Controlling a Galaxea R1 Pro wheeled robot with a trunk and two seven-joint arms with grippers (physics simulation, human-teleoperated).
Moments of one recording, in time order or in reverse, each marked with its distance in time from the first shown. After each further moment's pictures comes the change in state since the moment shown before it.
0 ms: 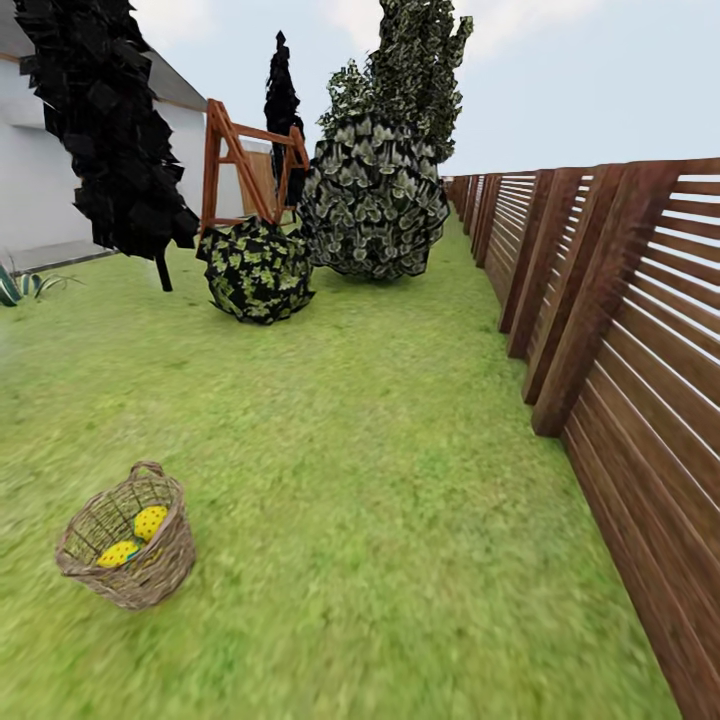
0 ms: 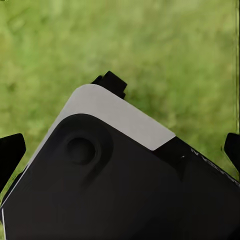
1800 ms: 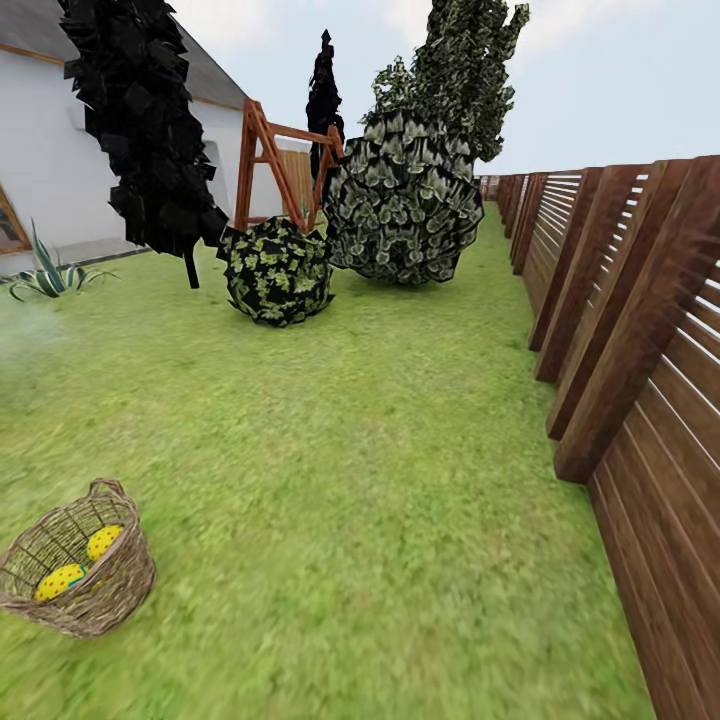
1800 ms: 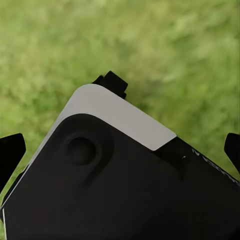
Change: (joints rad) left arm 0.000 0.001 0.000 0.000 0.001 0.000 0.000; right arm 0.000 0.003 0.000 0.000 0.003 -0.001 -0.005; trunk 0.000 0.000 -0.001
